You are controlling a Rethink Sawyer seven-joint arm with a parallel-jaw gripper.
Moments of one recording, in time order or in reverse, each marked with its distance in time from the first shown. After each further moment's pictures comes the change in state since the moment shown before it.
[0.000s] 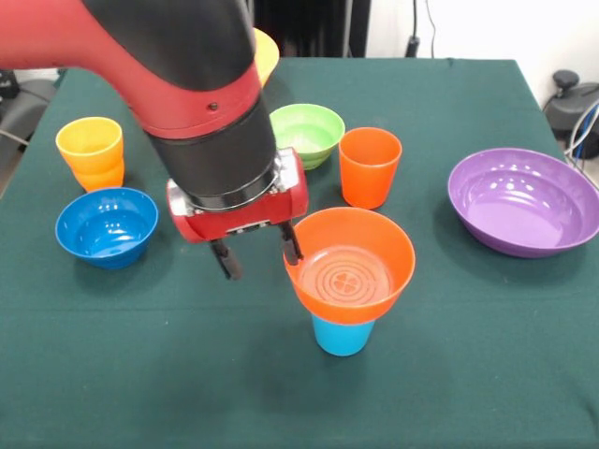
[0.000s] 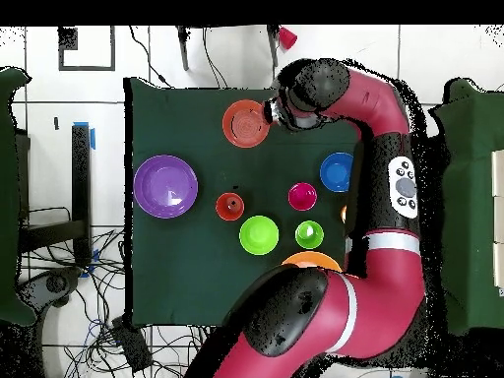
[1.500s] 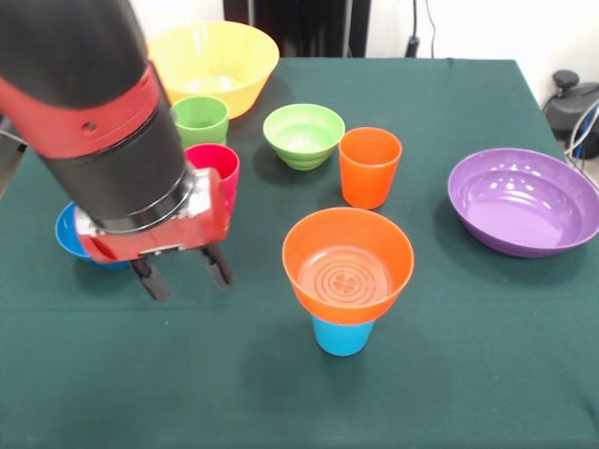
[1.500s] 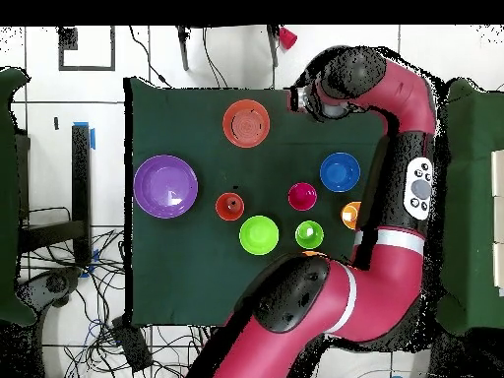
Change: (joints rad) arm -0.022 0.124 0.002 -0.270 -0.002 0.138 0.000
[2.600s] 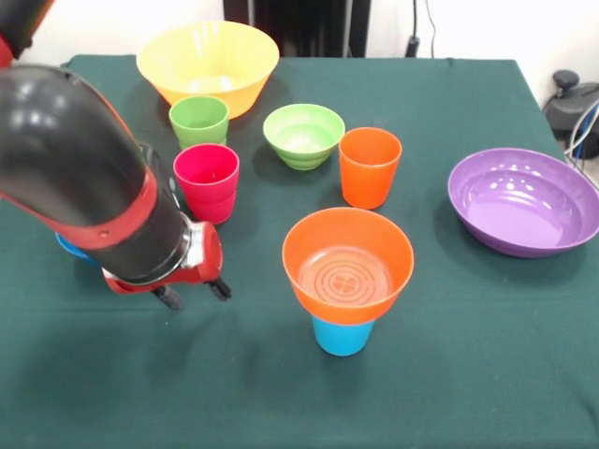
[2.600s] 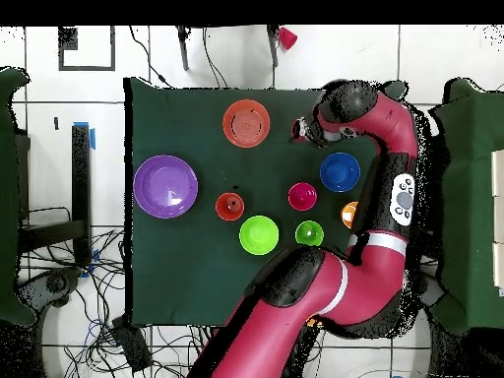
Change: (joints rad) arm -0.019 0.202 -0.021 -0.109 -0.015 0.085 0.000
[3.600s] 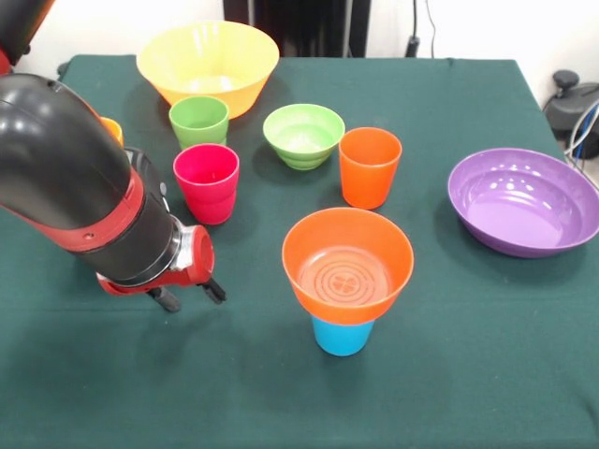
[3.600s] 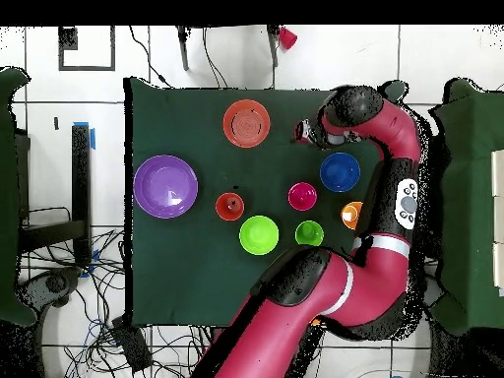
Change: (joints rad) arm -0.018 0.004 -0.012 0.017 0.046 -0.020 0.000
